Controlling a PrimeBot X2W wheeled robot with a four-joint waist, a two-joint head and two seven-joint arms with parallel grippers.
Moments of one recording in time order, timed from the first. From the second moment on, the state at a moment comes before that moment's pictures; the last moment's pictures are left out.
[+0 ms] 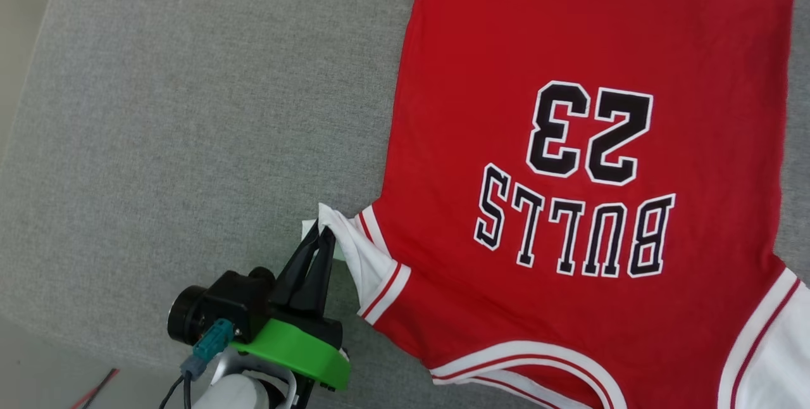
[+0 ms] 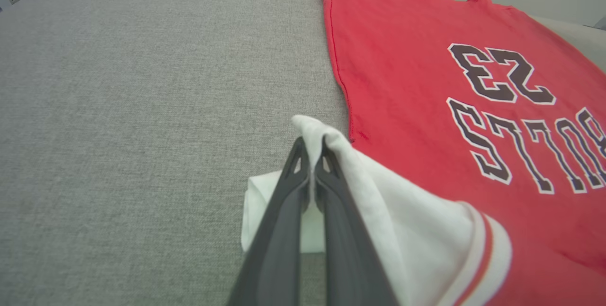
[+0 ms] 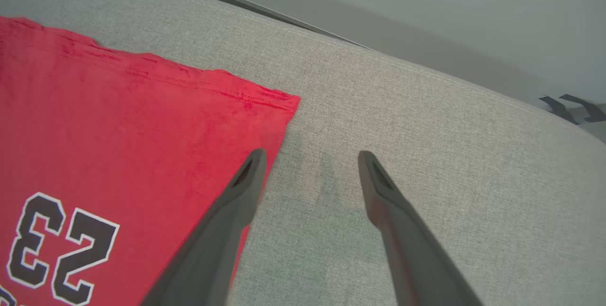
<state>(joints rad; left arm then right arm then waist) -0.16 0.40 -0.57 -0.09 -0.53 0.17 -0.26 -1.06 -0.71 0.21 0.33 0.63 0.13 1.03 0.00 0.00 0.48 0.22</state>
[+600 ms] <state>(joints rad) -0.20 0.31 -0.57 -0.05 -0.48 0.10 -0.26 -1.06 -0.70 0.25 0.49 0.60 0.13 1.03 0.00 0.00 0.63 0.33</state>
